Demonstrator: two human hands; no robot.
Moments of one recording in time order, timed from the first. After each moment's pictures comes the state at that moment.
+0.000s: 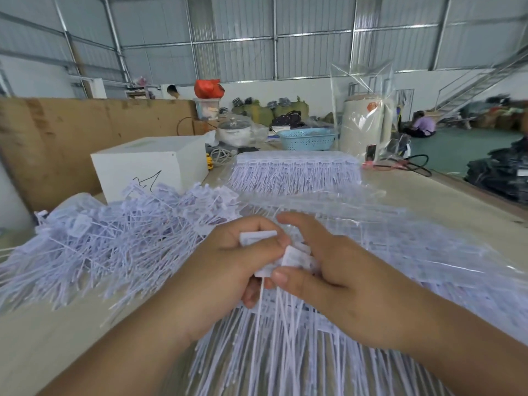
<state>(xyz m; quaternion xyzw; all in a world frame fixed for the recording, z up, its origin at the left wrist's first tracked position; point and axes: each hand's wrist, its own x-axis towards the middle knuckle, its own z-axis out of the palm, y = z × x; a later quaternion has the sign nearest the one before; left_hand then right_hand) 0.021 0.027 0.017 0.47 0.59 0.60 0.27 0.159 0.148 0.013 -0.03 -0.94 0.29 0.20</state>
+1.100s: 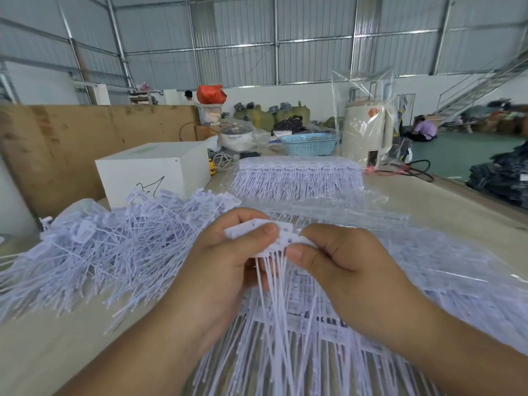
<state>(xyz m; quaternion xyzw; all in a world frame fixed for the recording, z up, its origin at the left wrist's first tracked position) 0.027 0.033 0.020 0.37 0.50 0.73 0.28 0.150 0.144 0.012 -0.08 -0.88 0.33 0.33</state>
